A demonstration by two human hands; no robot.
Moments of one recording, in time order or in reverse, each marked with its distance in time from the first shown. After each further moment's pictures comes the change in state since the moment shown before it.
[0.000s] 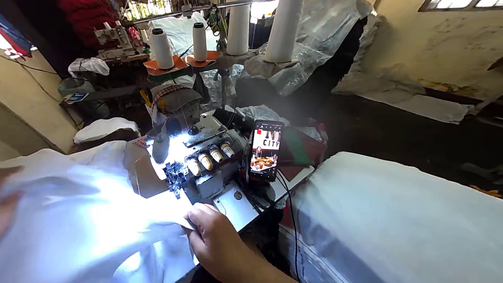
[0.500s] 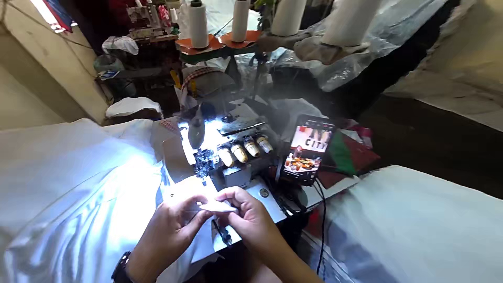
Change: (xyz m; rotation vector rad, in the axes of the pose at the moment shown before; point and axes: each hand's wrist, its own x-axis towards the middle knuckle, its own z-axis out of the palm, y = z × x) left_hand -0.078 0.130 0.122 -0.795 0.001 0.464; right_hand 0.005 0.022 -0.001 0.655 -0.021 0.290
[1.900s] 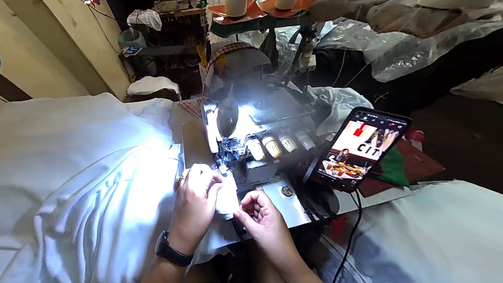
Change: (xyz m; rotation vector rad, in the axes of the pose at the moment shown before) left_hand 0.006 -0.011 0.038 0.391 0.248 -0.224; right_hand -0.015 0.054 0.004 -0.106 0.153 0.074
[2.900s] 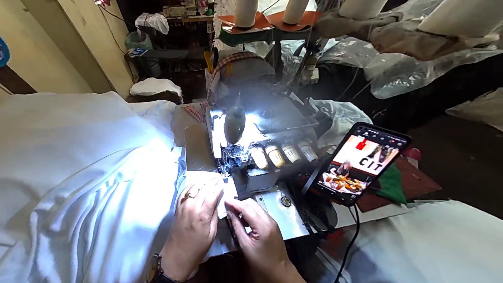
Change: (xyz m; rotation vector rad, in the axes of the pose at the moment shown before) left_hand -0.024 -0.005 0.006 0.113 0.026 0.182; right_hand 0.010 0.003 0.008 -0.564 0.061 -0.508
